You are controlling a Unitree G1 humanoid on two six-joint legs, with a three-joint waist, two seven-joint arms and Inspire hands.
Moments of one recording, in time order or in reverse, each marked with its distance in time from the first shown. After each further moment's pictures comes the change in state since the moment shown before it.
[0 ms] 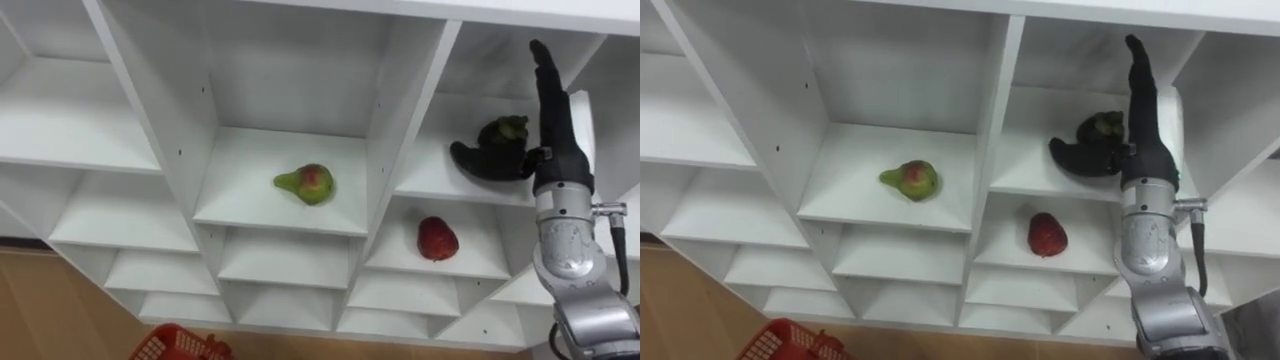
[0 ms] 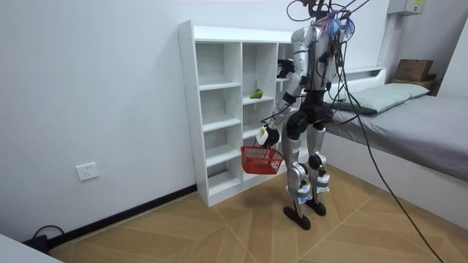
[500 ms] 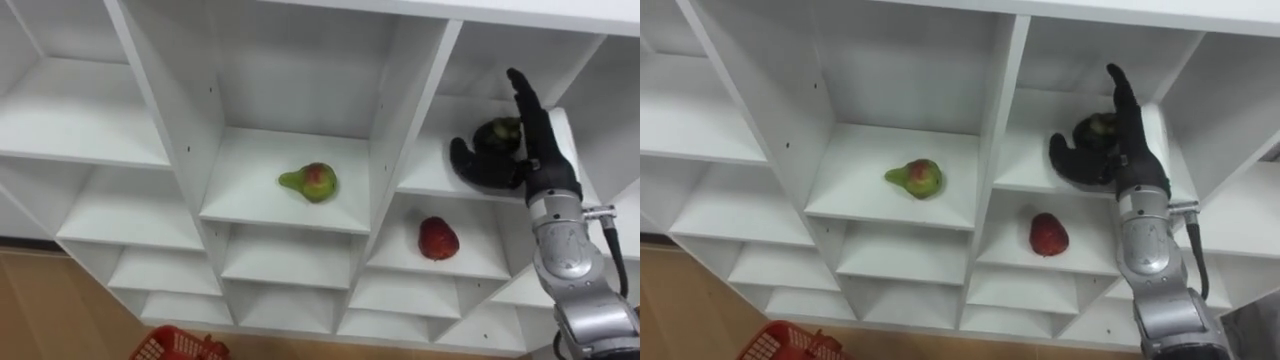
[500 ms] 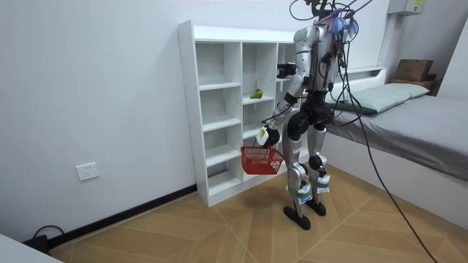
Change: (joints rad) left arm 0.003 0.000 0.009 -0.015 -0.007 0.019 -0.009; right arm -0.023 -0.001 -0.001 0.110 0.038 0.039 0.123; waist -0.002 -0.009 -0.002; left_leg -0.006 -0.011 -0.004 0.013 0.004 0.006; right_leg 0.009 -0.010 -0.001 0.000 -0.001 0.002
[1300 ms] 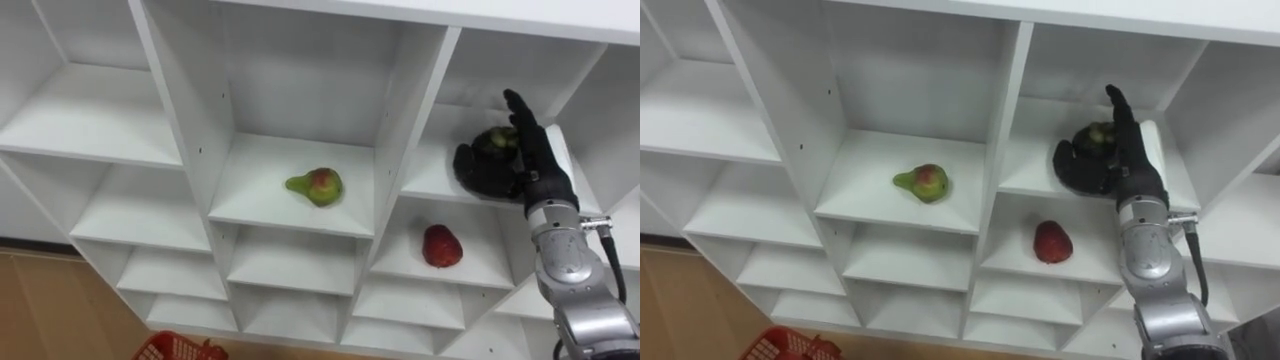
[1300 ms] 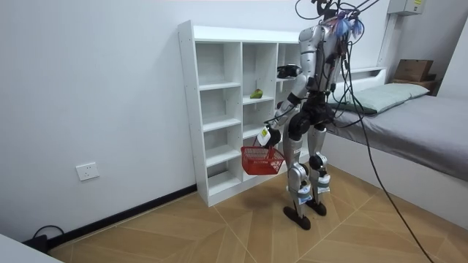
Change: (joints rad) left arm 0.009 -0.005 0.006 0.000 0.001 0.008 0.009; right arm 0.014 0.001 0.000 0.031 0.032 -0.002 -0.007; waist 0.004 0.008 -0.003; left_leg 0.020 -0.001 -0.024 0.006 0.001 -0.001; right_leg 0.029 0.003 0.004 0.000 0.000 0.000
